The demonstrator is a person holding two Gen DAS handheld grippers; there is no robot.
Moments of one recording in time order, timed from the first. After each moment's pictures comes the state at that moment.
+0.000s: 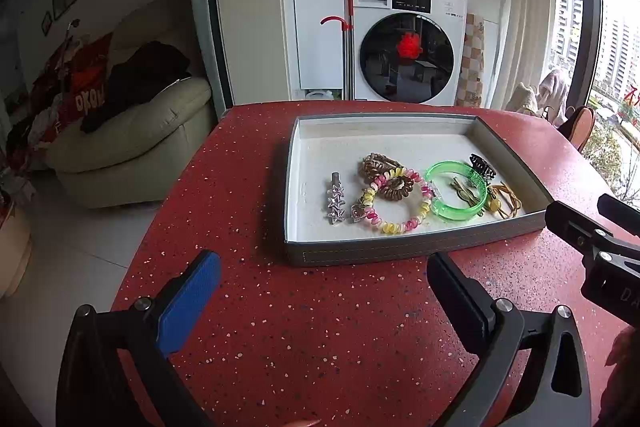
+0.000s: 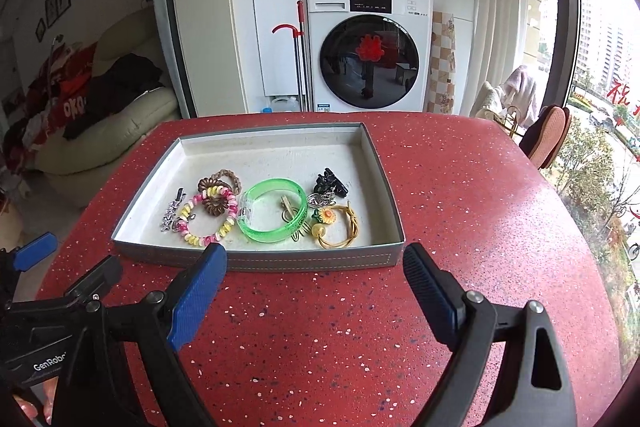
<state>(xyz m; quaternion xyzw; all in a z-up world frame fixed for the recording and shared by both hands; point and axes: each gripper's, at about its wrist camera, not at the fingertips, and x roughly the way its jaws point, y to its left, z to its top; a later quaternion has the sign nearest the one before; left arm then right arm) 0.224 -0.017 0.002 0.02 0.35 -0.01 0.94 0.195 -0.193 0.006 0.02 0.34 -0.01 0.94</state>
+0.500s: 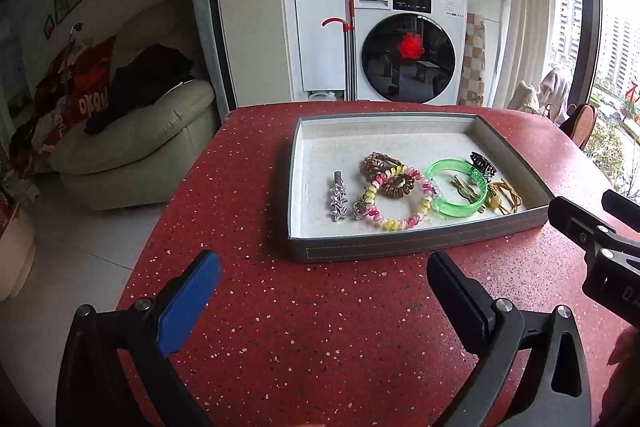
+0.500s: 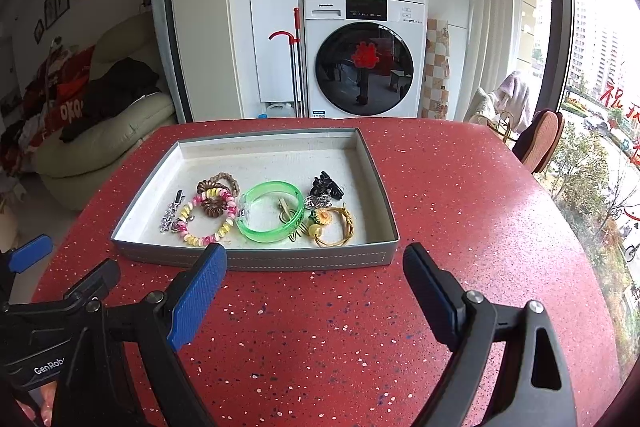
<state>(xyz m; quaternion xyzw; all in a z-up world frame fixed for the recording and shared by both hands) 0.219 -0.017 0.004 0.03 0.35 0.00 0.94 0.186 -0.192 0.009 0.02 0.33 -0.02 0.94</state>
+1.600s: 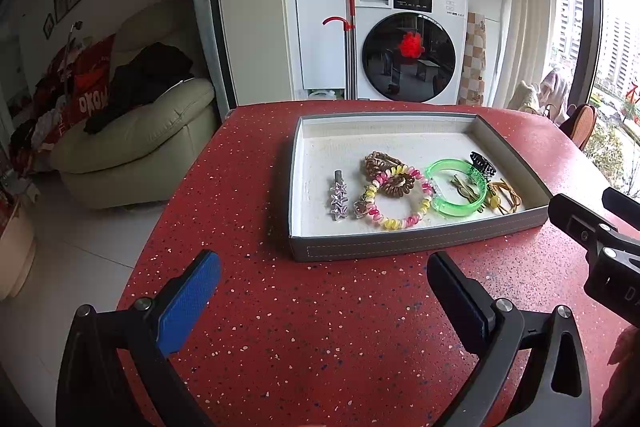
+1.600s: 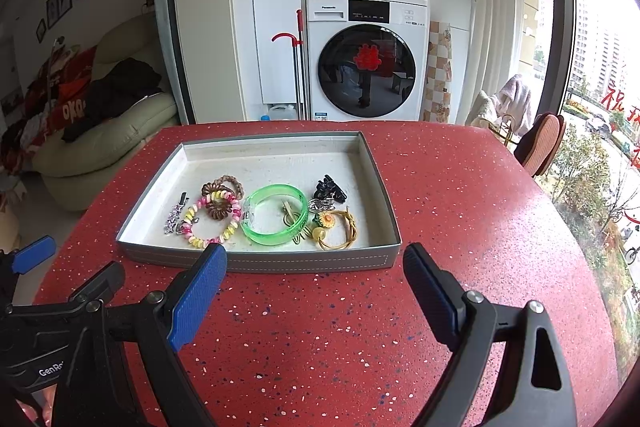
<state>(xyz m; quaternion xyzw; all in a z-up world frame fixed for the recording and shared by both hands) 0.219 -0.017 0.005 0.02 0.35 0.00 0.94 0.185 -0.189 0.013 0.02 0.33 -0.02 0.94</state>
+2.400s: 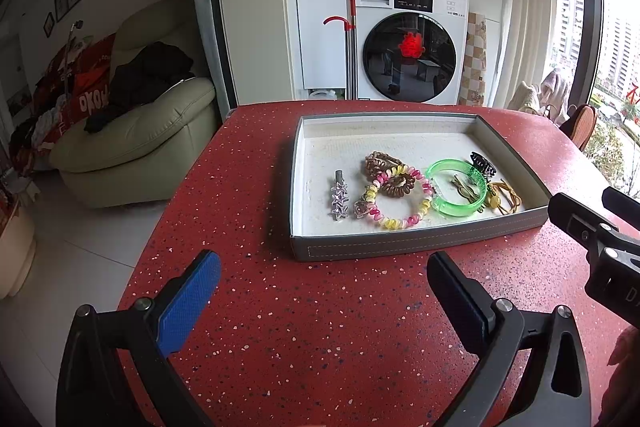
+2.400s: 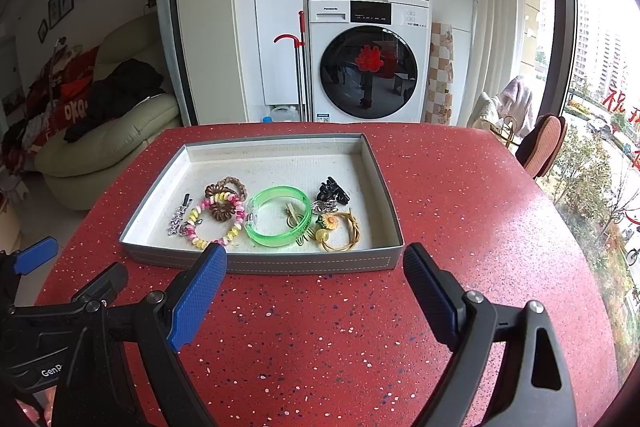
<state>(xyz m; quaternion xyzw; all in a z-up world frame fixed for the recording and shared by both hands) 0.218 -0.017 0.006 0.02 0.35 0.00 0.94 0.187 -0.186 0.017 0.02 0.33 -0.01 0.94</state>
